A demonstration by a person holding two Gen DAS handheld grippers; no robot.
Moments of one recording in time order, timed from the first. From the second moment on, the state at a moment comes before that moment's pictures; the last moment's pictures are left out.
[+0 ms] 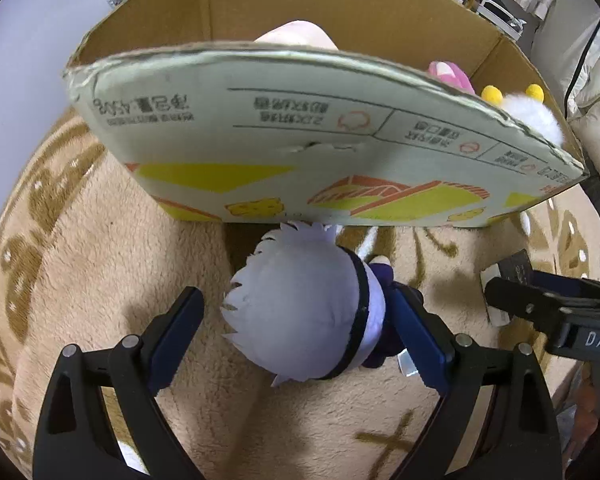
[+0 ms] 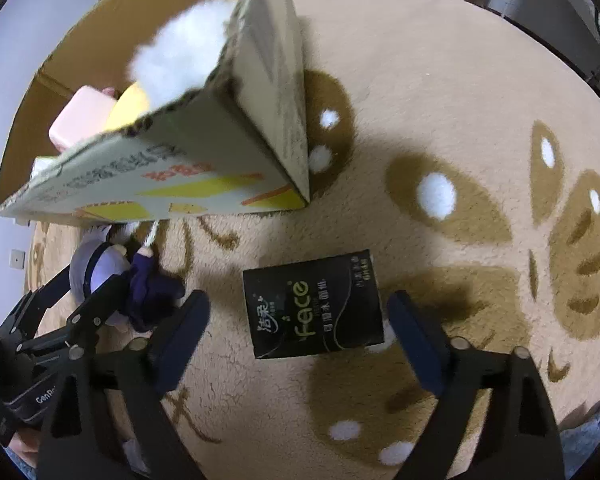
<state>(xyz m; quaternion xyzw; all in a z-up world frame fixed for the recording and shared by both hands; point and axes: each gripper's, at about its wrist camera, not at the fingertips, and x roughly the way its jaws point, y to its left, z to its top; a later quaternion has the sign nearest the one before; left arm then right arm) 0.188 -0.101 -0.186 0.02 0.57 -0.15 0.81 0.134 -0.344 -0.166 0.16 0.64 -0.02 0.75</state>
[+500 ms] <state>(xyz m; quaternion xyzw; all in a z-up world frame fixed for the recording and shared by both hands) 0.175 -0.107 -0.178 0.02 0.56 -0.17 0.81 0.138 -0.317 -0.184 0.13 0.65 -0.02 0.75</state>
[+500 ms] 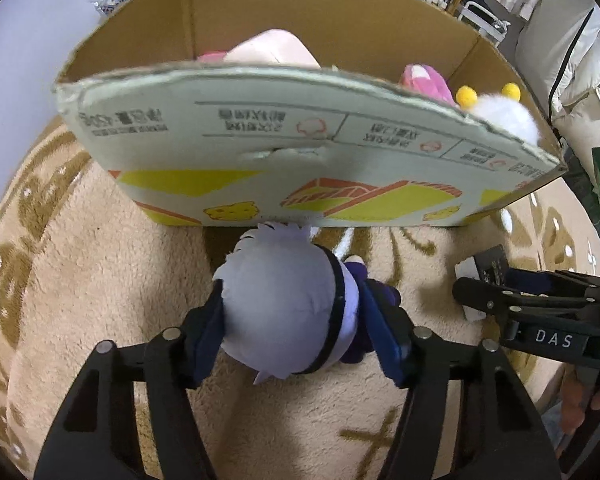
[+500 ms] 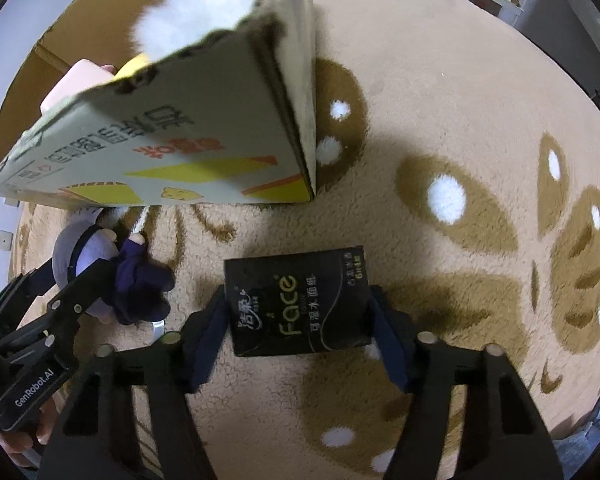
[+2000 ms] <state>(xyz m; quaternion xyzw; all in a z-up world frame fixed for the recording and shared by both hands) 0.093 -0.073 -0.039 0.06 0.32 -0.06 0.94 0.094 -0.301 -0.007 0.10 0.35 0.04 0.93</state>
